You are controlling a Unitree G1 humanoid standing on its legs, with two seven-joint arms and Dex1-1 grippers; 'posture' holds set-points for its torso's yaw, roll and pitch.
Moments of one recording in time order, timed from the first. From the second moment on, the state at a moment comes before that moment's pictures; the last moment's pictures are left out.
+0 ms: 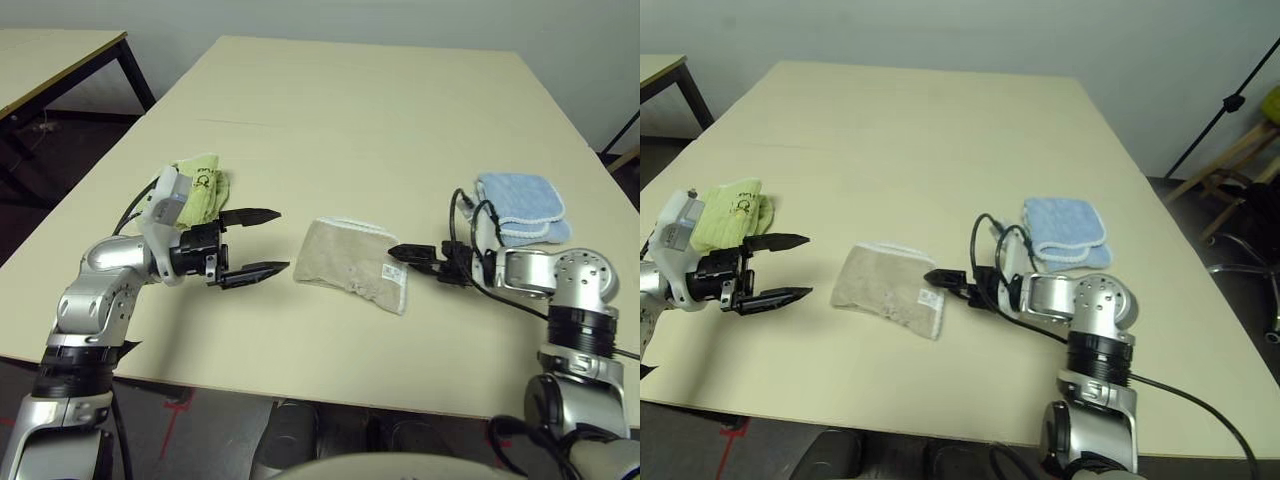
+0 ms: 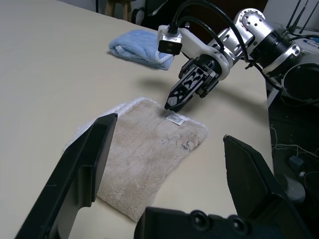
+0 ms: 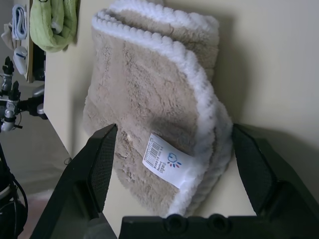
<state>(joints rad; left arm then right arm) -0.26 0.73 0.14 -0.03 -0.58 0.22 -1.30 -0.53 -0.21 -0.39 0.11 0.99 1.58 0.06</state>
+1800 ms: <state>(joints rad) -0.37 0.64 0.07 0.14 -0.53 0.15 -1.34 -0.58 -0.33 -0.65 0.46 0.71 0.47 0.15</state>
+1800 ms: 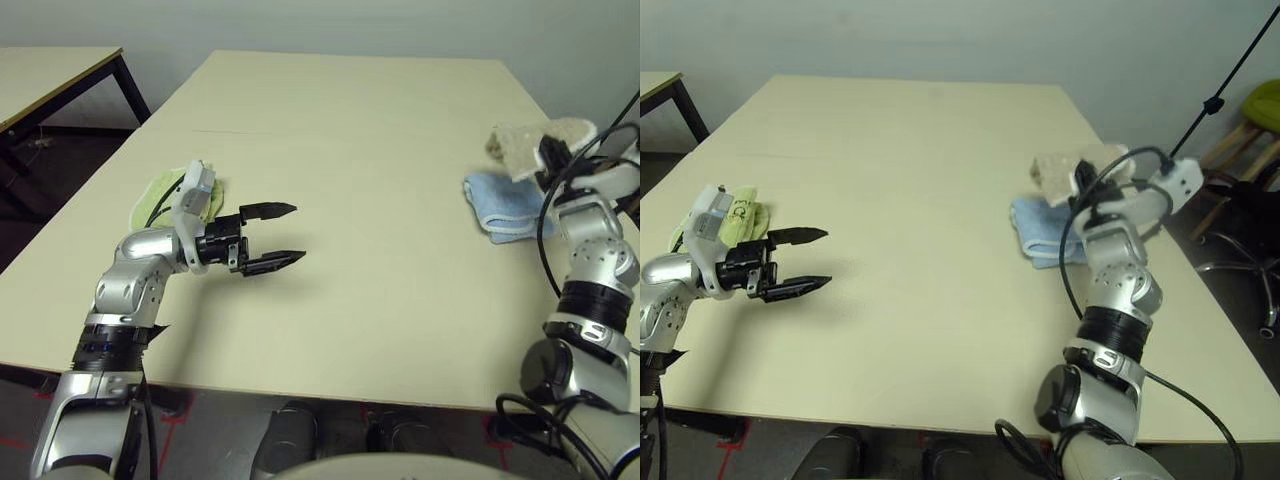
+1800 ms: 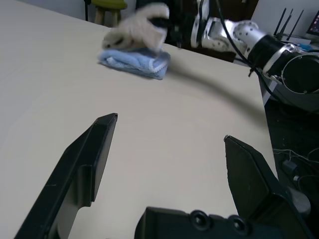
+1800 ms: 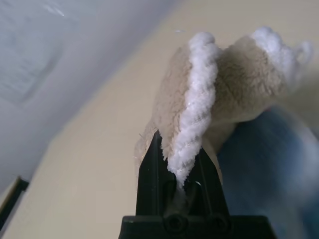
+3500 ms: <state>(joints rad) -0.27 0.41 0.39 0.39 -0.25 -0.20 -0.28 -0.11 -0.30 -0.51 -0.05 0.41 0.09 0.20</state>
